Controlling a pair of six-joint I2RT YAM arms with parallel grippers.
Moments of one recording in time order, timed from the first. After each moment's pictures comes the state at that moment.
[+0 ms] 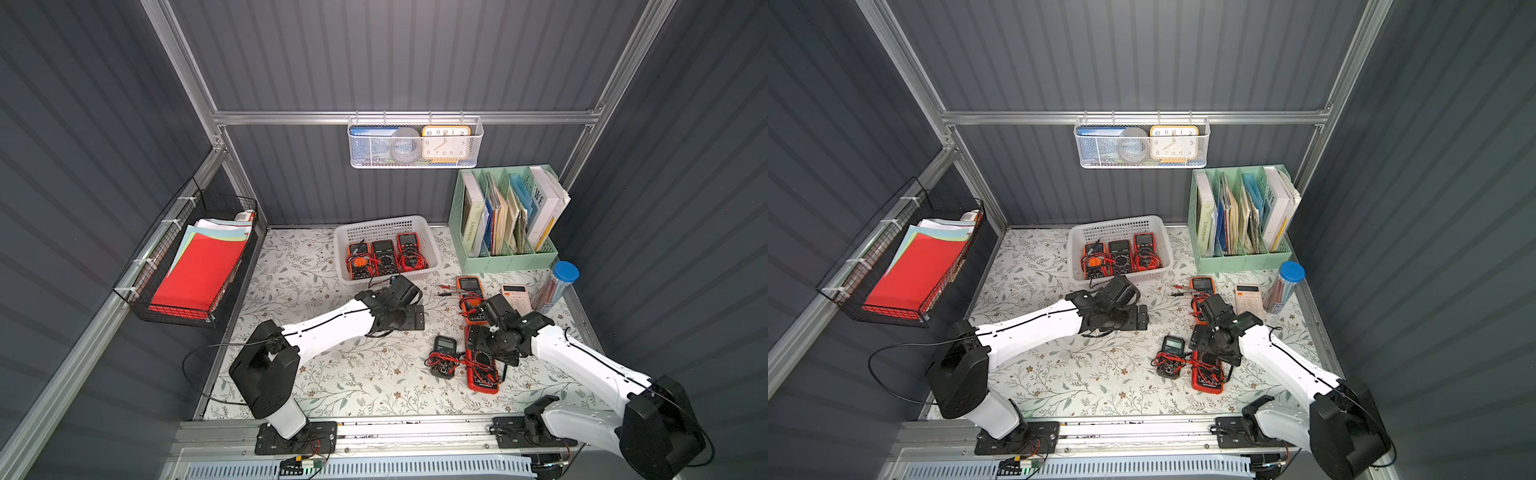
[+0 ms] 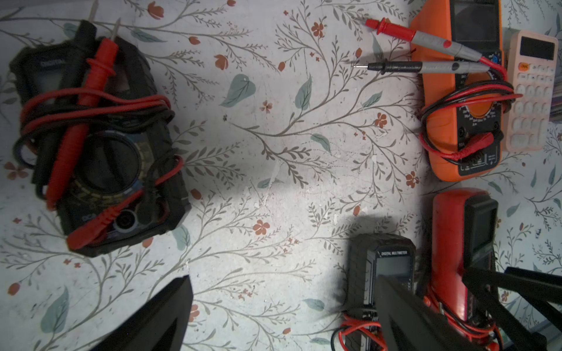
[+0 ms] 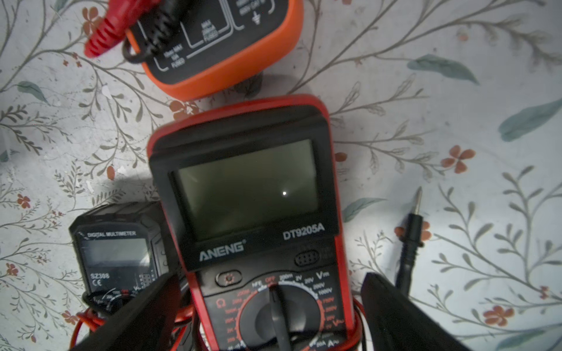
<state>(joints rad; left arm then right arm) -0.80 1.64 1.16 -0.57 -0.06 -0.74 0.44 1.18 0.69 -0.81 0.01 0.80</state>
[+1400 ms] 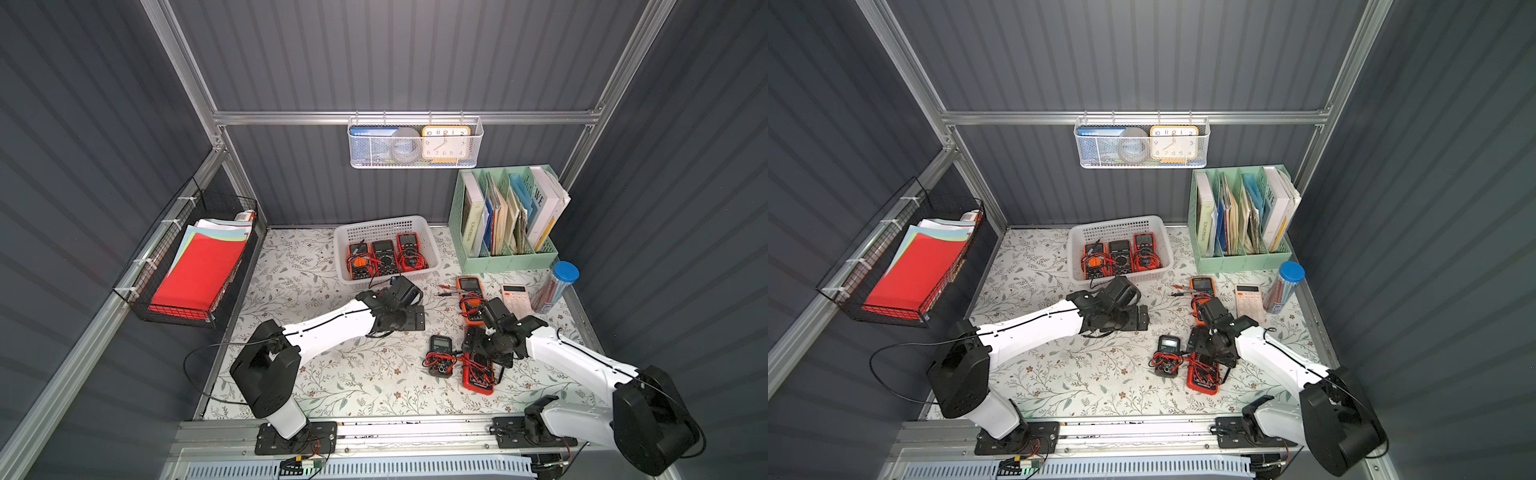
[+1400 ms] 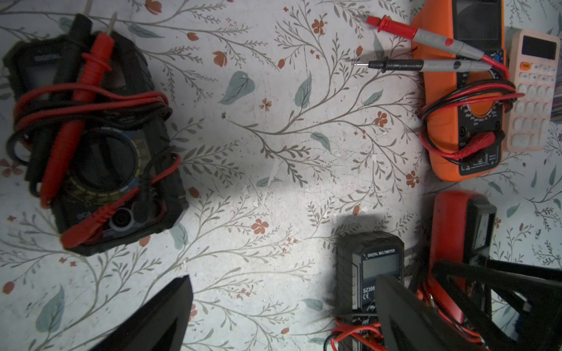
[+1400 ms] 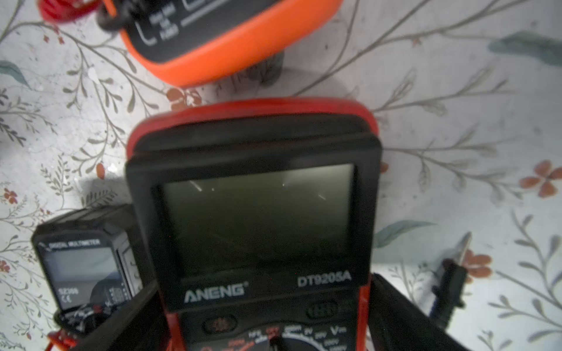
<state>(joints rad) -0.80 1.64 1.17 -0.57 -0.06 -0.75 0.44 1.19 0.61 -0.71 -0.05 0.77</state>
